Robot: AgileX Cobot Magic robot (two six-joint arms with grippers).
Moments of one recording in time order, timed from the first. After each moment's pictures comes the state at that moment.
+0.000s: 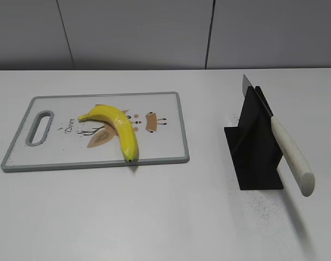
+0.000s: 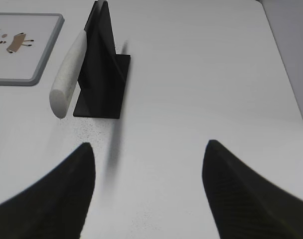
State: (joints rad) left arm -0.03 0.00 -0.49 -0.13 1.09 0.10; right arm 0.17 -0.01 -0.50 0.01 1.05 0.08
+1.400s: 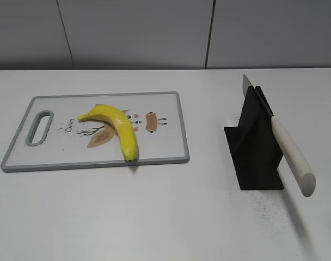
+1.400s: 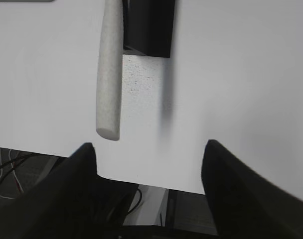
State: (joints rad) left arm -0.03 0.00 -0.49 -0.13 1.09 0.10; right arm 0.17 1.15 -1.05 0.20 1.21 0.09
